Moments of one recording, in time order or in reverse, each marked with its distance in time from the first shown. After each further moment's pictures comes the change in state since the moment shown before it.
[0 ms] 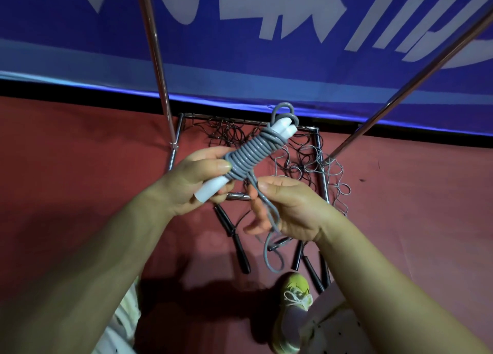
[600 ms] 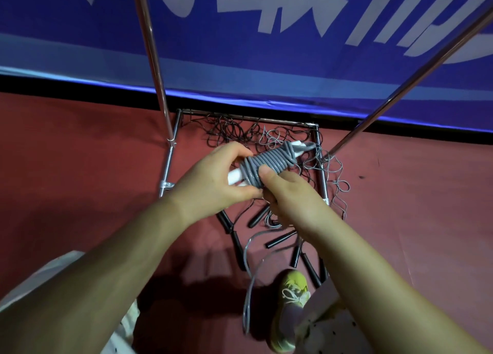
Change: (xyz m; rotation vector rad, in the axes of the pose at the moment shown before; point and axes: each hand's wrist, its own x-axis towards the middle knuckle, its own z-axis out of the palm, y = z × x) left_hand 0.006 -0.020 0.016 1.007 0.348 0.173; right_hand -0.006 -0.004 0.015 -0.712 0.578 -0.103
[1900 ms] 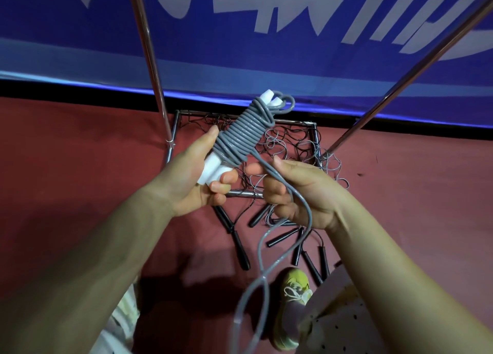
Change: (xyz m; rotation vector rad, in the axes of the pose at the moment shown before) left_hand 0.002 0.018 -0.028 -0.982 -0.290 -0.540; right_hand 0.008 -0.004 -0.021 0.698 -0.393 0.157
